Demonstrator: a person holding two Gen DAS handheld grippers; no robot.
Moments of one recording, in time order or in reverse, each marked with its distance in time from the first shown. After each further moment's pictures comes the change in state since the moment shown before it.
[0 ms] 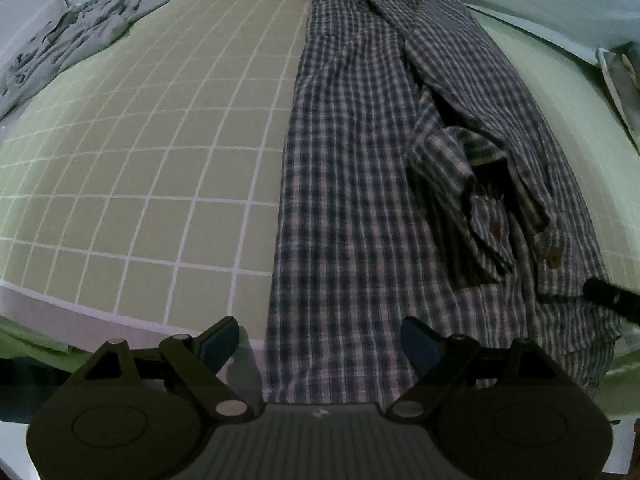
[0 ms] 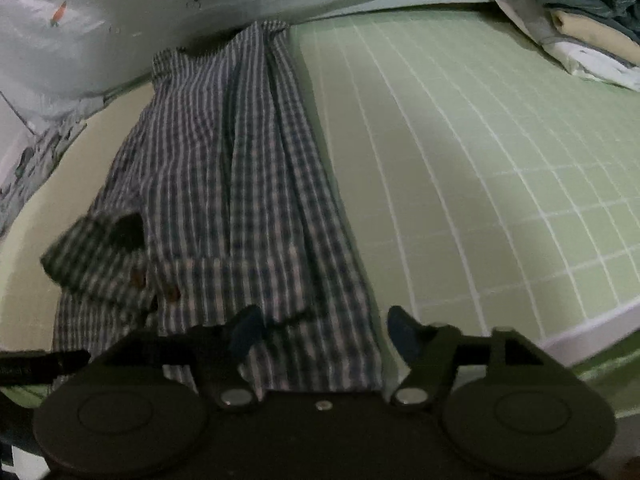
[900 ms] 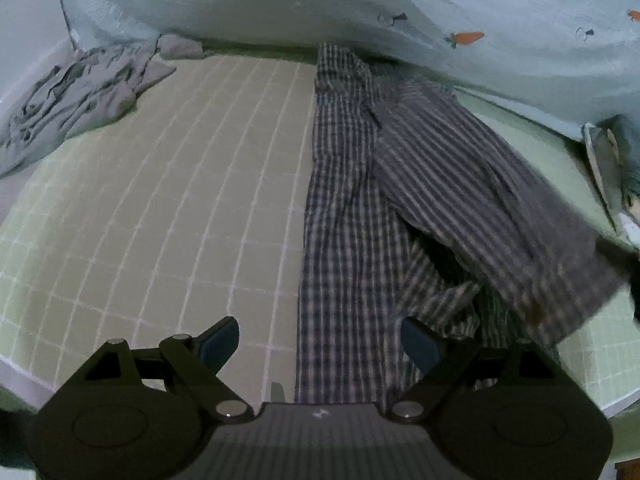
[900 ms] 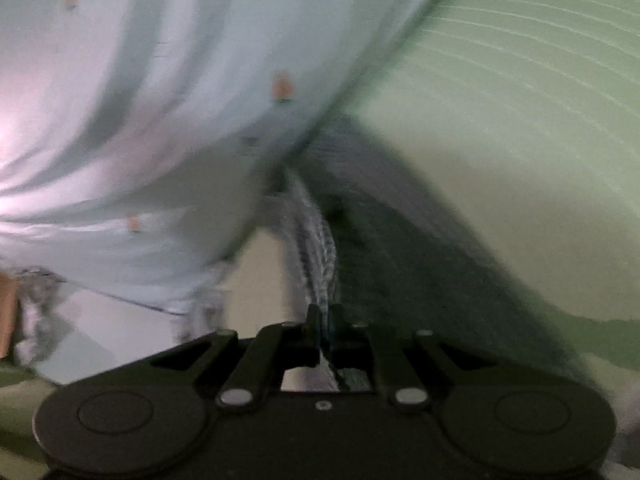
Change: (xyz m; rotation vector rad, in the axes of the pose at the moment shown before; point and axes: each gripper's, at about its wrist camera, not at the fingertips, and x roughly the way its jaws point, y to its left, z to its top) left arm -0.044 0.022 0.065 -0.041 -0.145 -0.054; right arm -0.030 -0.013 0.073 0.582 -0.103 0.443
